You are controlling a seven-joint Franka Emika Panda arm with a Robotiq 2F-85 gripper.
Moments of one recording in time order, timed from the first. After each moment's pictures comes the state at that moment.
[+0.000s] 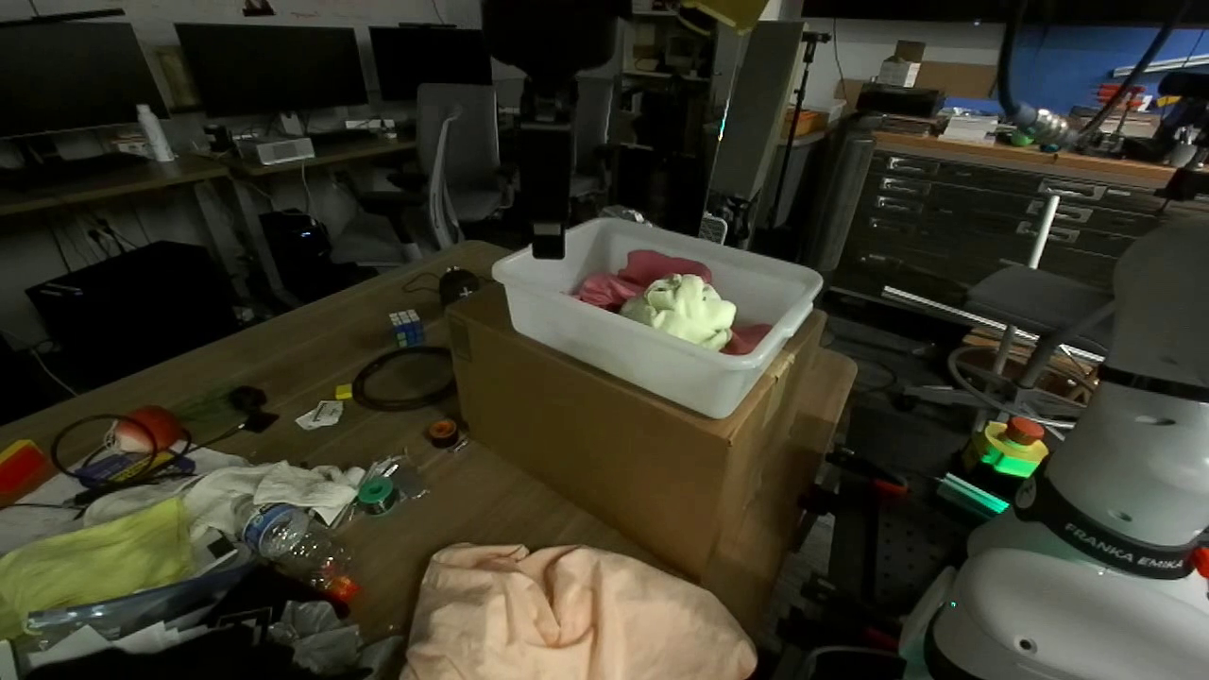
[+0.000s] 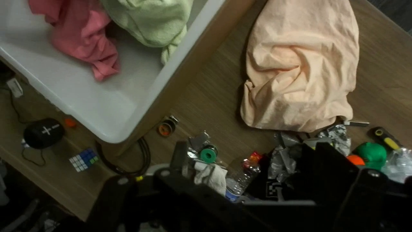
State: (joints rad) arm 0.22 -0.12 0.28 -1.94 -0.25 1.87 0.03
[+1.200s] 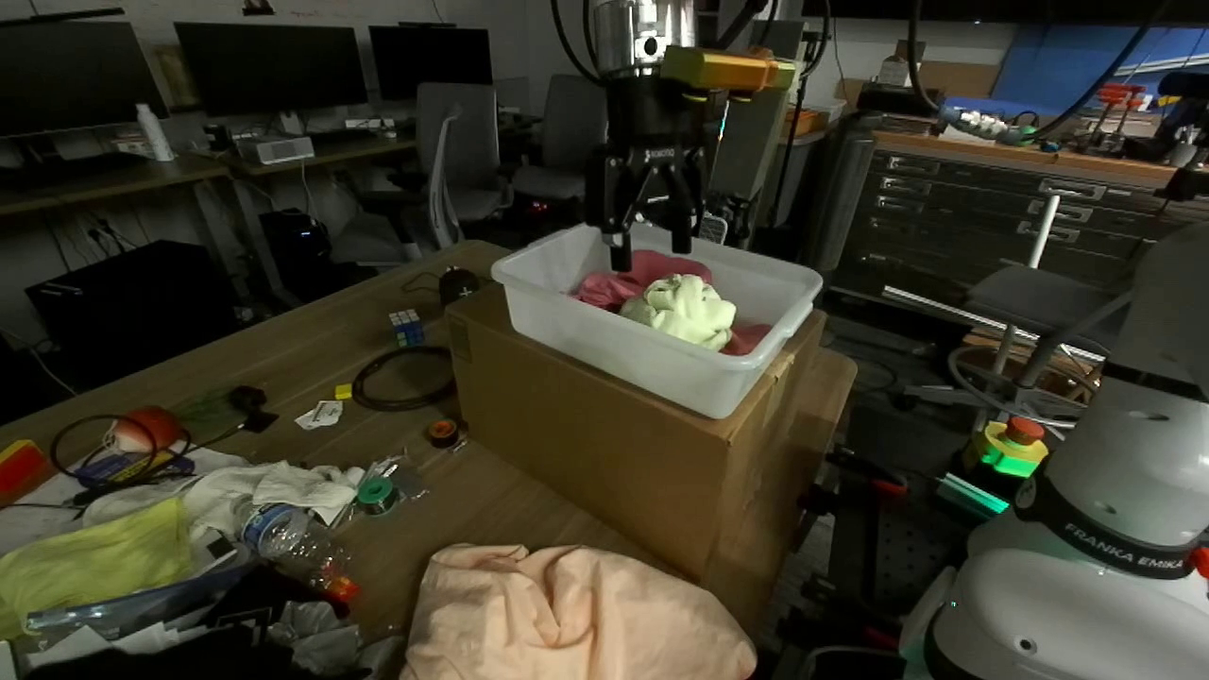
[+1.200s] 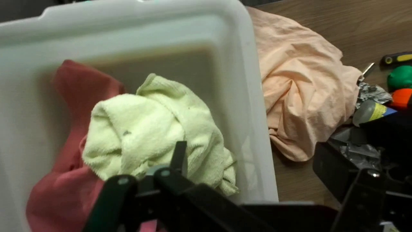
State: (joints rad) arm 0.03 -0.13 0.06 -2.10 0.15 1.81 0.34
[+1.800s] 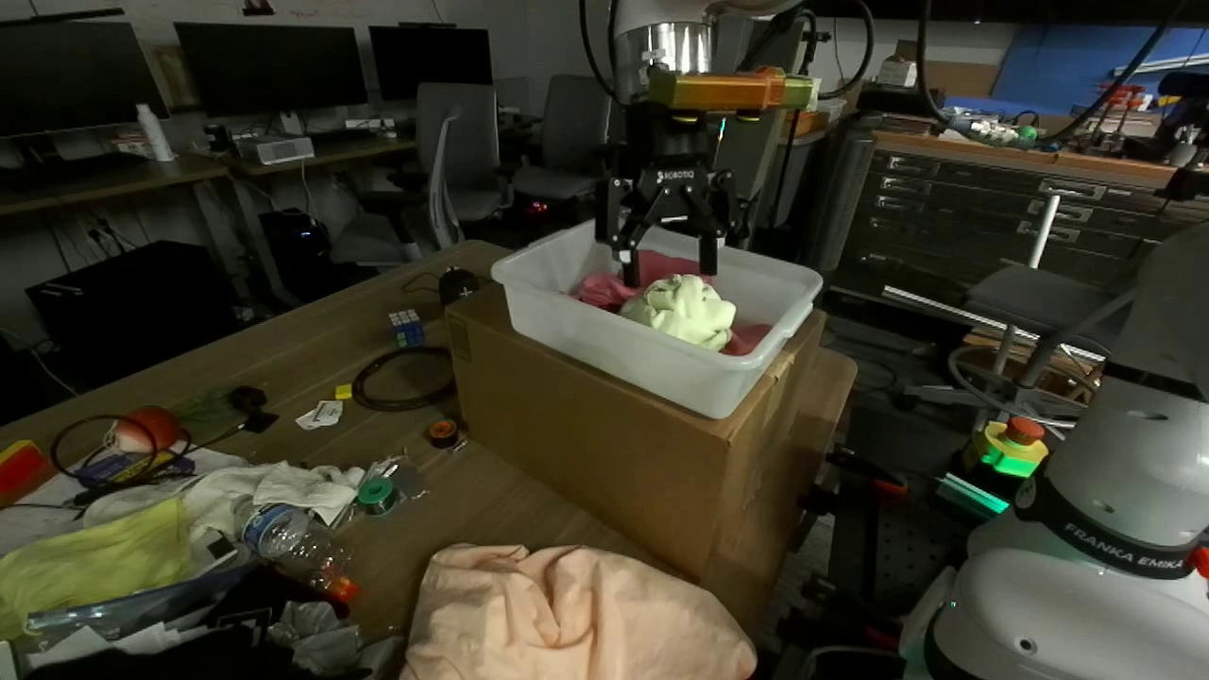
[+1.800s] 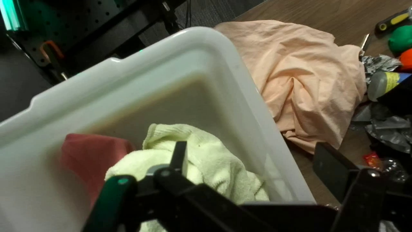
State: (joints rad) arm 0.01 -0.15 0.05 -2.17 0.21 1.81 0.59
